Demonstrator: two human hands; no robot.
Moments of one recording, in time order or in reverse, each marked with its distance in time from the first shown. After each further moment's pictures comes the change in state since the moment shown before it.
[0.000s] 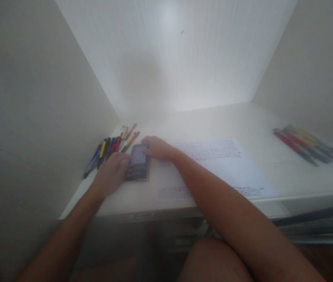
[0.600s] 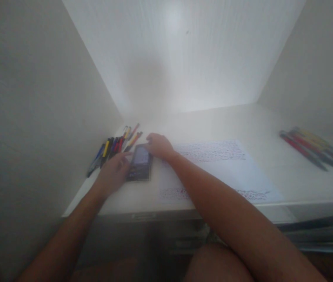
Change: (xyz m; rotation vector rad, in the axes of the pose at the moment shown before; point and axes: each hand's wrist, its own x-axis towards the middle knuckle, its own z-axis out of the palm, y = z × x) left_hand -0.001 0.010 -0.005 -0.090 0.026 -0.114; right_hand 0.014 0.010 0.017 -0.032 0.236 0.112
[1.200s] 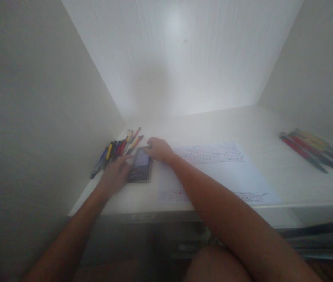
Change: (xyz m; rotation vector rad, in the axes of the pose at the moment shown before) left_hand 0.001 -0.001 -0.001 0.043 -0.063 -0.043; right_hand -0.006 -0.005 -0.005 0.022 -0.032 -0.019
